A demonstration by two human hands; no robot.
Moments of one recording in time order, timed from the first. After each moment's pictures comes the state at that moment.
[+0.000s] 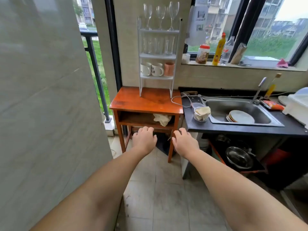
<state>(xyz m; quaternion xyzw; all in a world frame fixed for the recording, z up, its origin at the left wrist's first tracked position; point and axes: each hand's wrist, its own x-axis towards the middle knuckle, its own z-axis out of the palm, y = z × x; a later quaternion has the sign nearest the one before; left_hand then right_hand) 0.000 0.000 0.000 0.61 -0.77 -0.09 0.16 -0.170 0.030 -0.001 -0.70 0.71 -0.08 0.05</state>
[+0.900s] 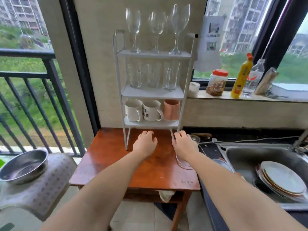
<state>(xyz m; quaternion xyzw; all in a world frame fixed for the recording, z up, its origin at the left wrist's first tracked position) -0.087 -0.523 0.007 0.59 -0.76 -0.18 0.21 -0.256 -0.492 -0.001 -0.68 0.73 -0.11 -0.03</state>
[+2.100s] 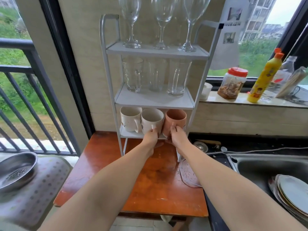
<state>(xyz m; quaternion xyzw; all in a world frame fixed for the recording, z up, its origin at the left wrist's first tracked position) -0.135 -0.643 0.014 0.55 -0.40 -0.62 0.40 -0.248 -0.642 0.002 -0.40 0.65 -0.46 0.44</state>
